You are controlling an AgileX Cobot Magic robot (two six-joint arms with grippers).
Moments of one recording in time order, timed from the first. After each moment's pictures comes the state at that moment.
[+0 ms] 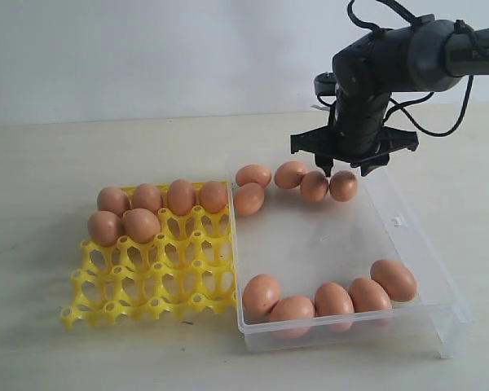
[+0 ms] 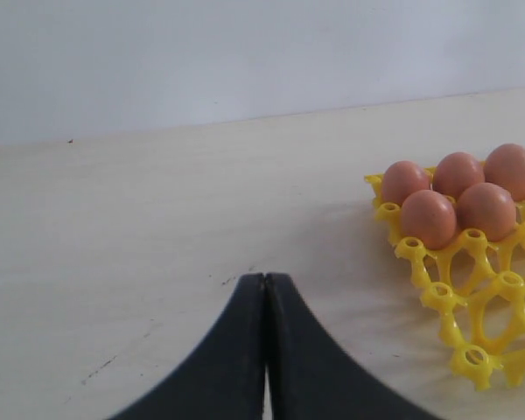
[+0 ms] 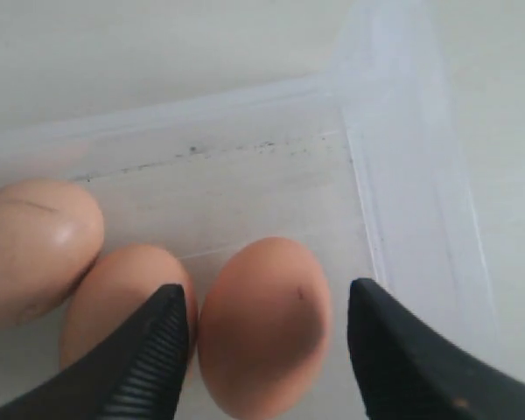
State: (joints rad) left arm -0.01 0.00 0.00 -0.09 0.31 0.16; right arm 0.36 2.18 -1.62 -0.33 0.80 0.66
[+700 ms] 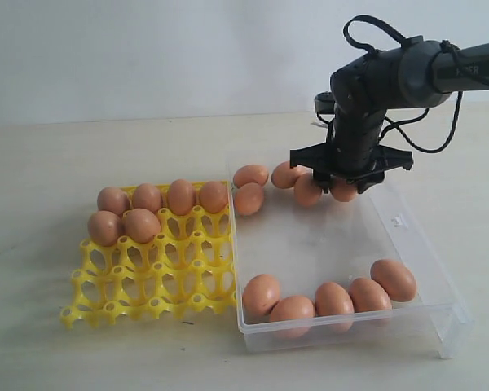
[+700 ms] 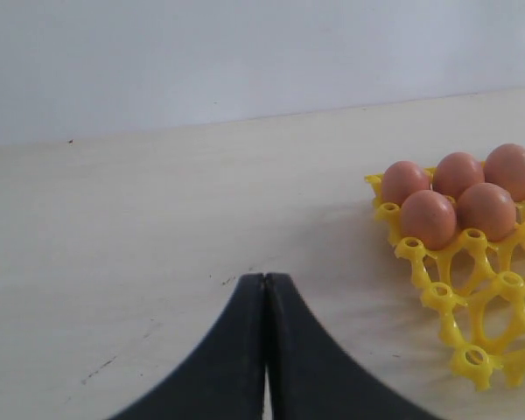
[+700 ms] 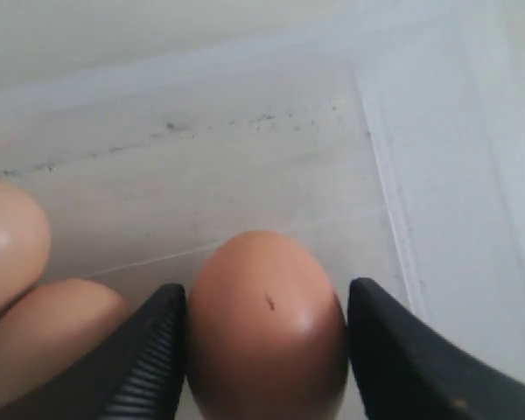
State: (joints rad) left arm -0.01 0.00 0.00 -0.09 0.31 0.16; right arm 0.35 2.24 -1.63 -0.29 0.79 0.66
